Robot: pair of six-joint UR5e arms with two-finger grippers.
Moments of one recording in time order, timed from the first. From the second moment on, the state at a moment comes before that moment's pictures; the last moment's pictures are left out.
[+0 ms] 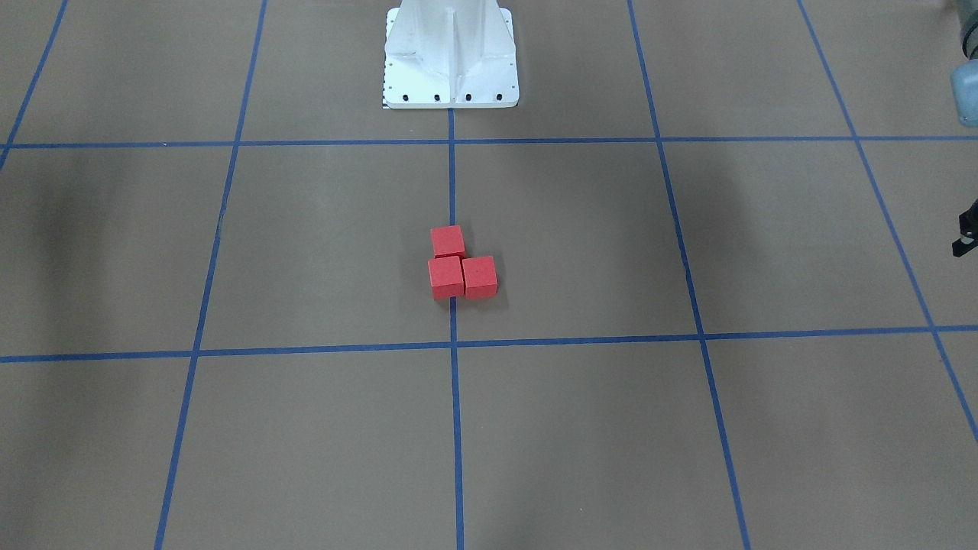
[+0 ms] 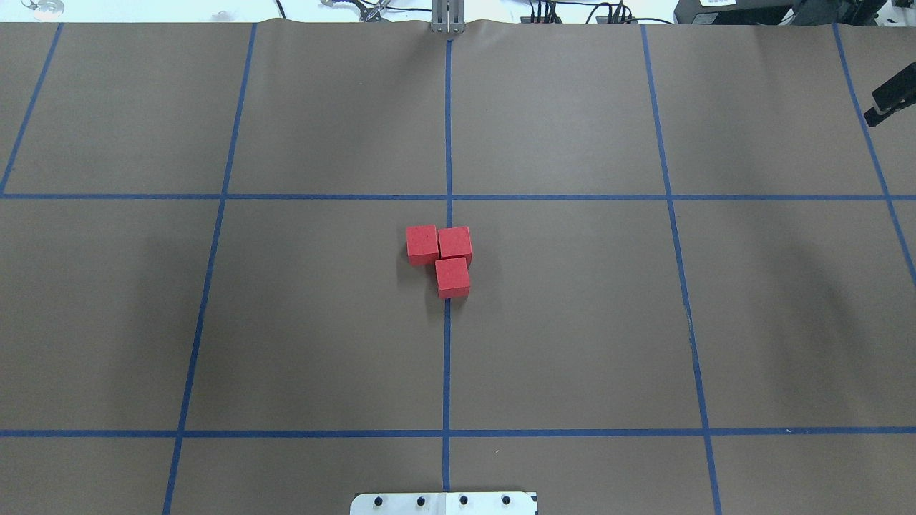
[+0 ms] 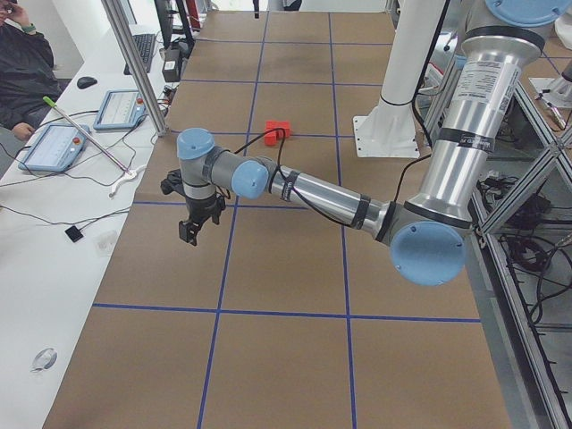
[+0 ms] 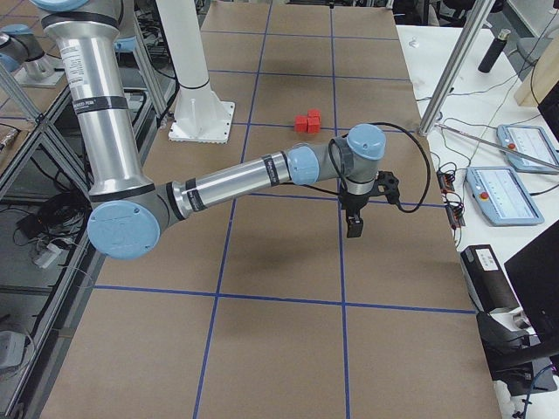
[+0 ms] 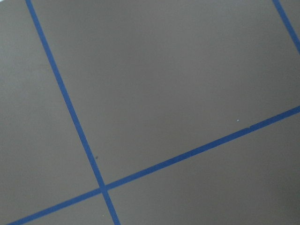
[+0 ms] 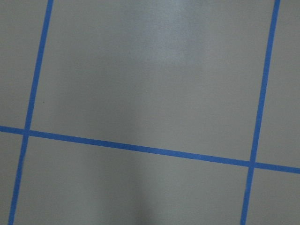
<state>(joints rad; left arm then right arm) -1.41 -1.74 -1.63 -1.60 -2.30 0.08 1.43 -1.41 1.72 -1.66 2.31 0.15</state>
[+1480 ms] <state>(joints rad) -1.61 -1.64 -1.58 -1.53 -2.33 0.07 1.51 -1.59 1.69 -1.60 2.38 0.16</state>
